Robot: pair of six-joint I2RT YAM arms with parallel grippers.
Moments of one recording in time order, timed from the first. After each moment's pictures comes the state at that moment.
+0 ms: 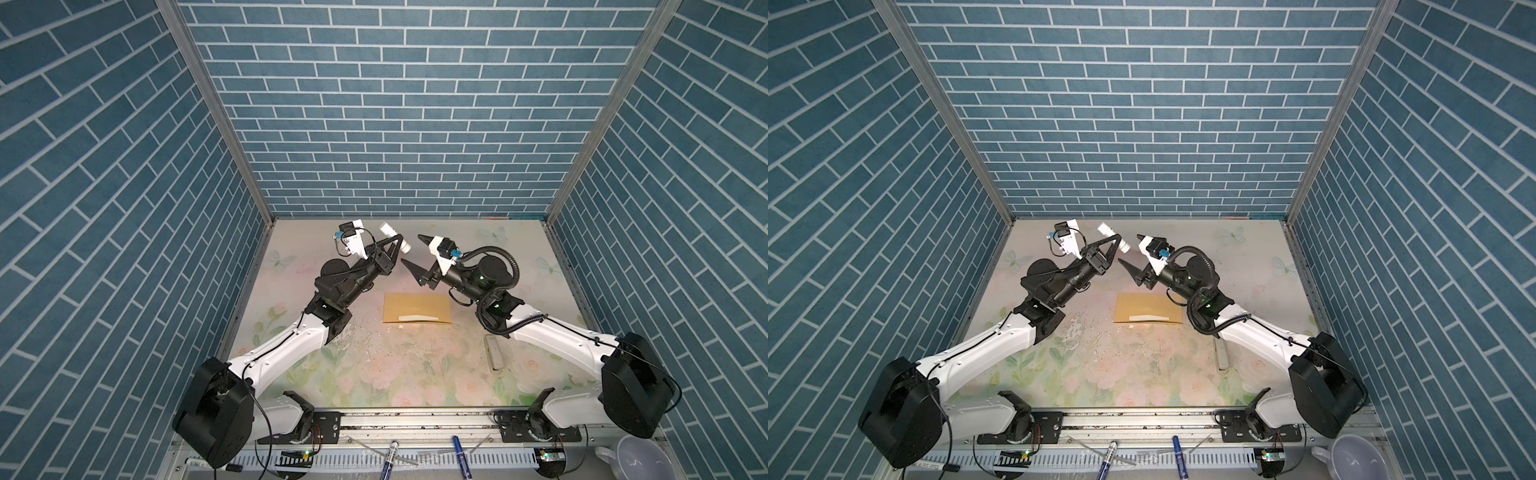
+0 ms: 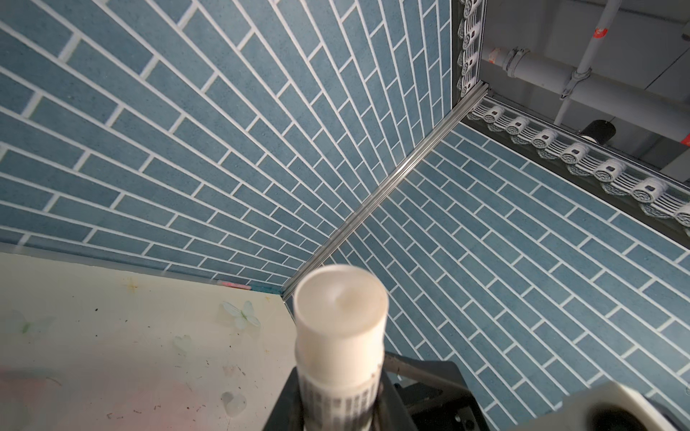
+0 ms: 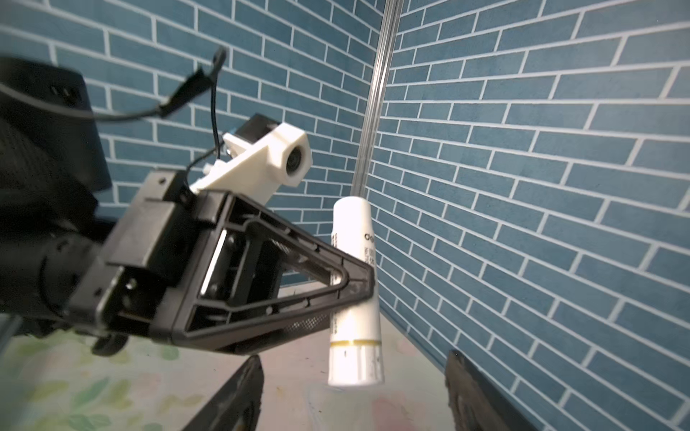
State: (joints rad) left arm -0.56 1.26 0.76 0.71 0.18 -0.86; right arm 0.78 1.39 0.86 0.71 -0.26 -0.24
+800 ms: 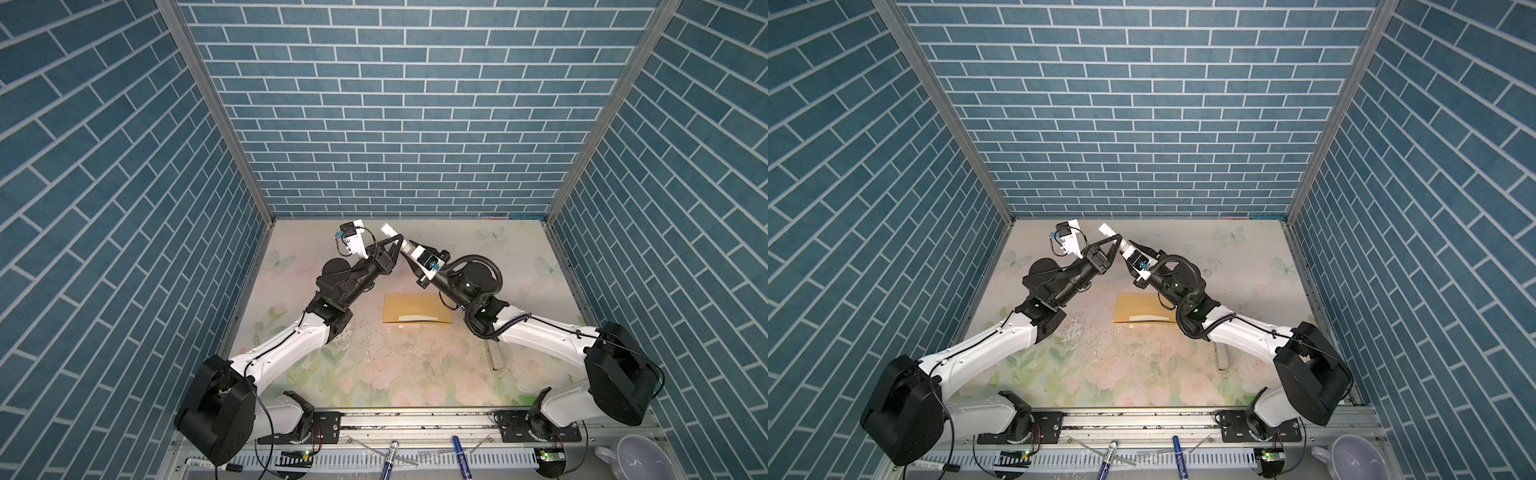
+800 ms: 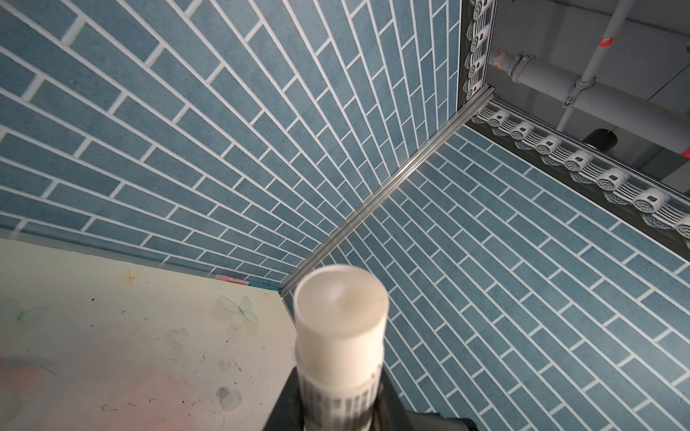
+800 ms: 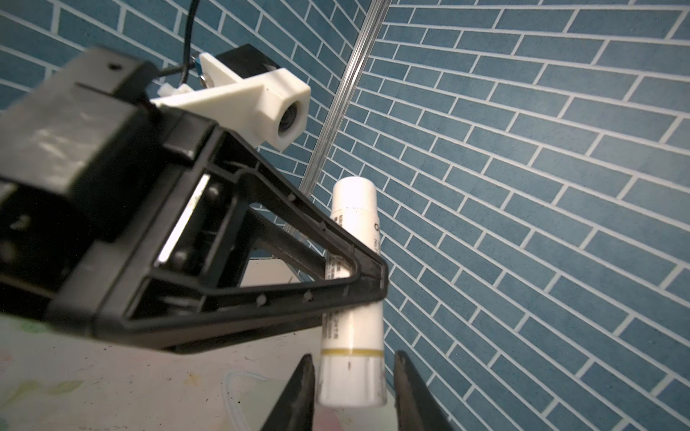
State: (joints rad) left arm -0.56 1.27 0.77 0.71 0.18 -0.89; right arm 0.85 1.47 0.87 0.78 -0.07 -0.46
